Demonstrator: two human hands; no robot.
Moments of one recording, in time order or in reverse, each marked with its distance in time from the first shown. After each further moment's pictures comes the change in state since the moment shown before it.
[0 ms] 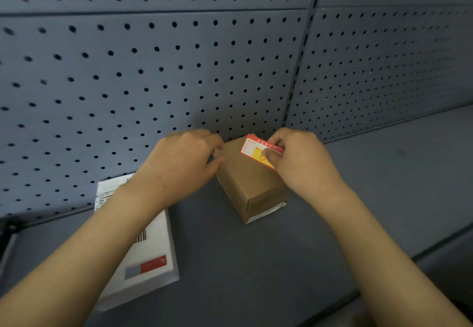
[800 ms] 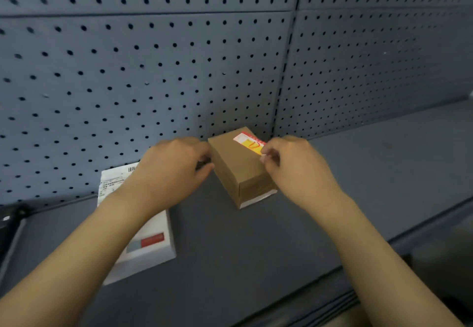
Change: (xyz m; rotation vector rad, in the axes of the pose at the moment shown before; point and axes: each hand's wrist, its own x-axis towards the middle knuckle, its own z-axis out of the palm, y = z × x) left_hand -0.037 0.016 -0.008 0.003 -0.032 -0.034; right_hand -0.044 0.004 -0.010 -0.074 -0.001 -0.081
